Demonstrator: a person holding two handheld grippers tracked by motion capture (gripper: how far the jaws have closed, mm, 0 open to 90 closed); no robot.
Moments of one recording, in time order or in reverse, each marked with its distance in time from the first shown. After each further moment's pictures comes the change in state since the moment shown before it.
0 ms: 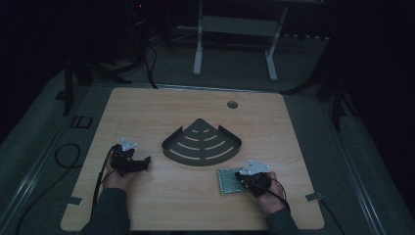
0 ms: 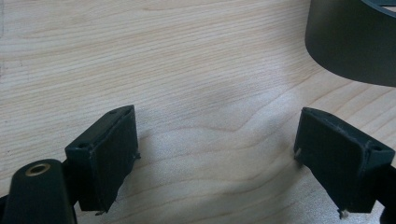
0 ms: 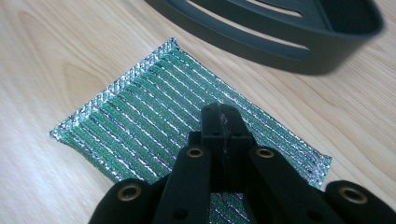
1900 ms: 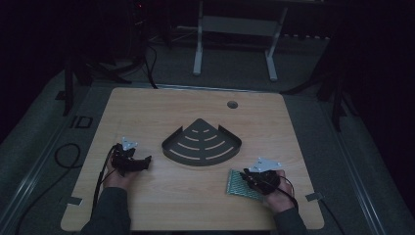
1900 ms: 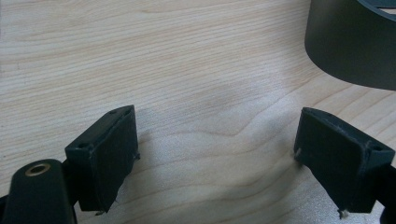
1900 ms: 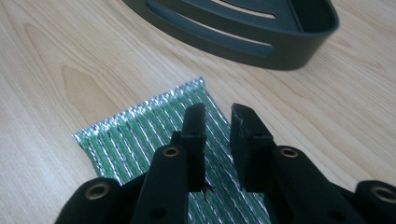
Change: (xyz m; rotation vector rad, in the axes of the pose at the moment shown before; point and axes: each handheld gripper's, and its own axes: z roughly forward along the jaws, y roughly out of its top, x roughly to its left) left arm -0.001 0.002 0.002 -0.002 0.000 -0.001; right arm -0.014 0.000 -0.018 -0.023 0.024 0.023
